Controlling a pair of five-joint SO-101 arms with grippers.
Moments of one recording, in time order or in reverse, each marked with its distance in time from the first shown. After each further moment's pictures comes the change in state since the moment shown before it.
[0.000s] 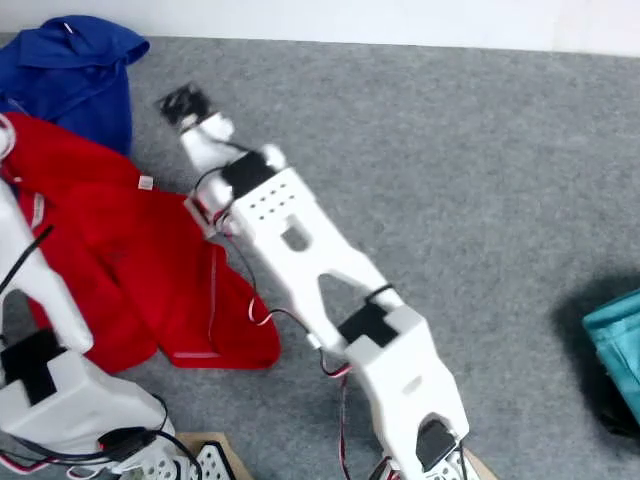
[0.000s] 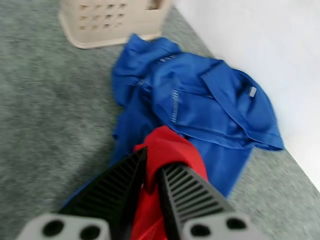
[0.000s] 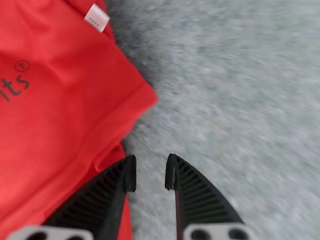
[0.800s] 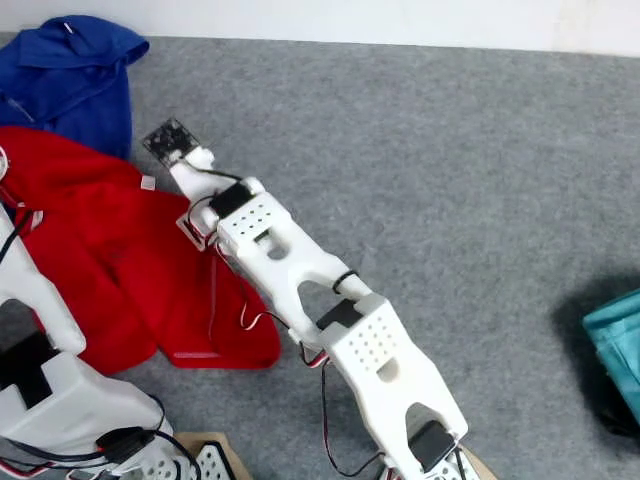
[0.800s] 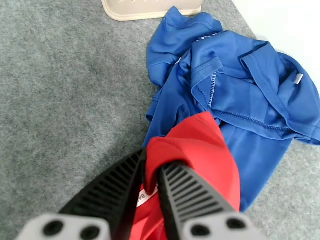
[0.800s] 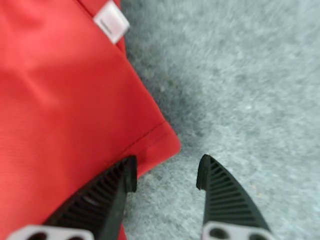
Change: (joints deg) left arm -2.2 0.0 5.5 -0.3 -0.1; right arm -0.9 14.1 0.4 -17.8 4.7
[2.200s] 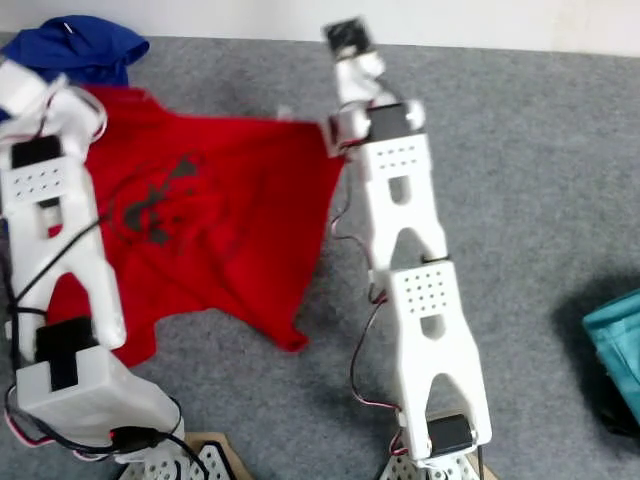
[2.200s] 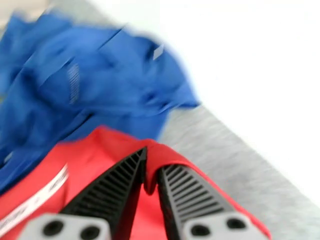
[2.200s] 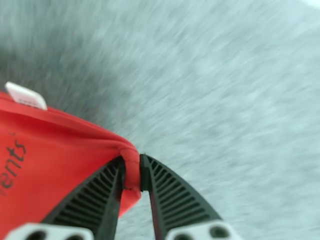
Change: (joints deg) left arm 20.0 0.0 -4.4 -8.6 0.0; right arm 30.1 12.0 -57.3 36.2 4.2
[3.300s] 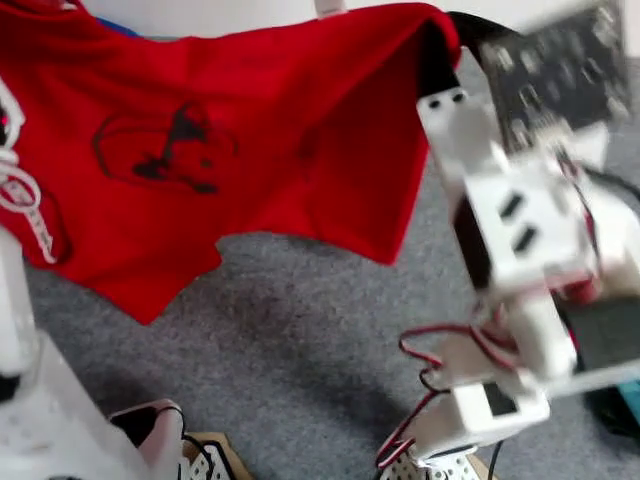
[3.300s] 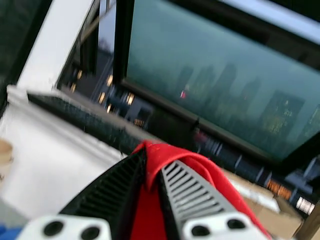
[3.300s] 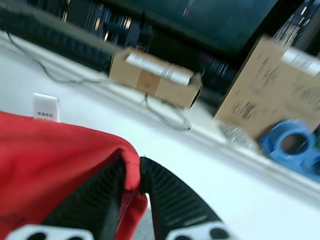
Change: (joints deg) left arm 0.4 -45.5 -16.6 15.2 0.0; right arm 0.6 -59.0 -0.9 9.0 11.6
